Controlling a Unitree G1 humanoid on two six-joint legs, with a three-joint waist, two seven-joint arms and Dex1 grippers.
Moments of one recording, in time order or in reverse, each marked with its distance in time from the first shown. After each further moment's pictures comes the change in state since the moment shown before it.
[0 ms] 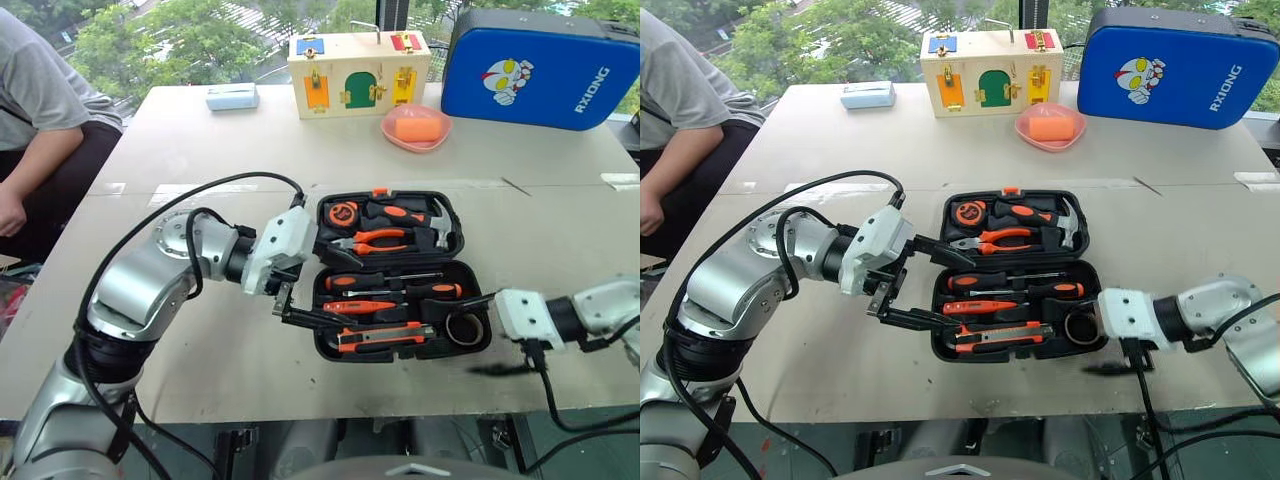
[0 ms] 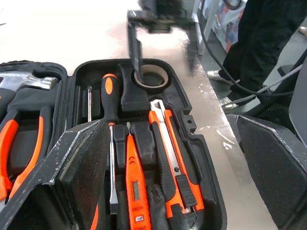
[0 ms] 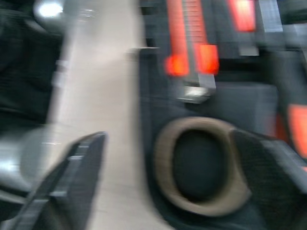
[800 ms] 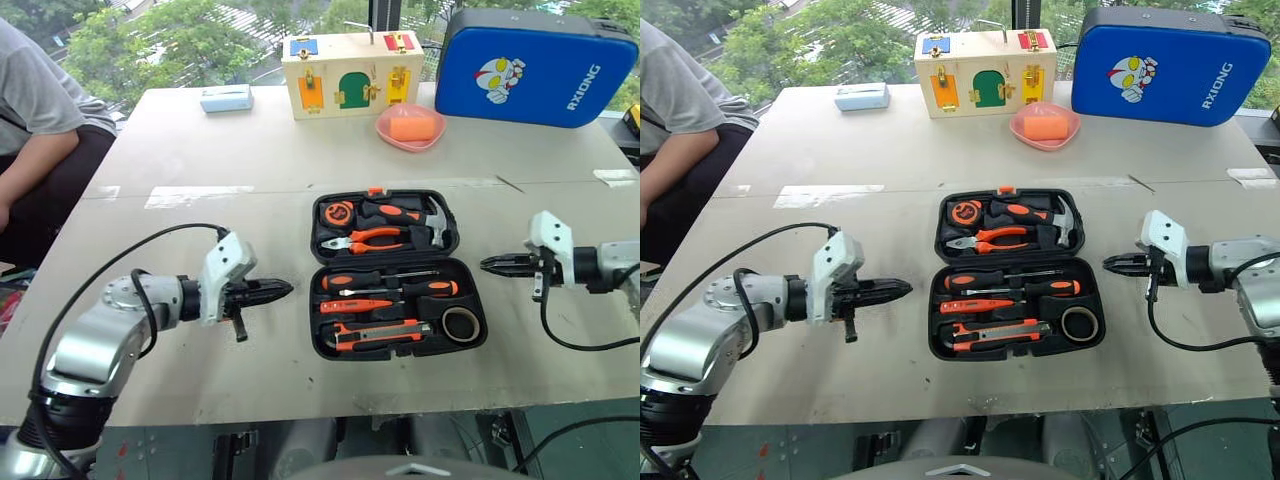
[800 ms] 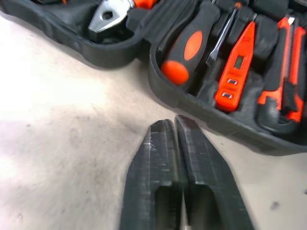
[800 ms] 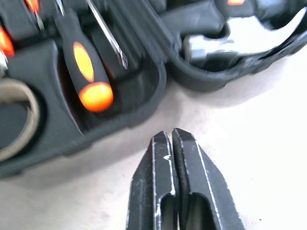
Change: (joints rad) left arm 0.406 0.006 0.163 0.103 0.156 -0.008 0.301; right arm -0.343 0.158 -0.008 0.649 -0.059 -0.143 -0.045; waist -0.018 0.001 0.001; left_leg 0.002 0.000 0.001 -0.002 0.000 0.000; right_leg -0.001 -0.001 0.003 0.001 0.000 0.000
